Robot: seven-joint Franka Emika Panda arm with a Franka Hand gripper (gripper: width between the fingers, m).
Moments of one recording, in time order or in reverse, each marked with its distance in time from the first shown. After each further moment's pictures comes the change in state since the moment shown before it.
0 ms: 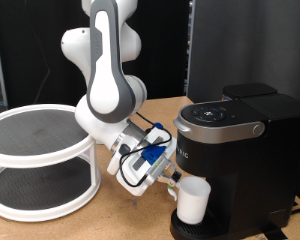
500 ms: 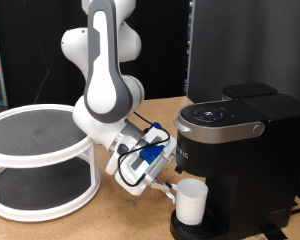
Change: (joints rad) arm -0.010 -0.003 -0.006 -0.006 -0.017 -0.024 0.000
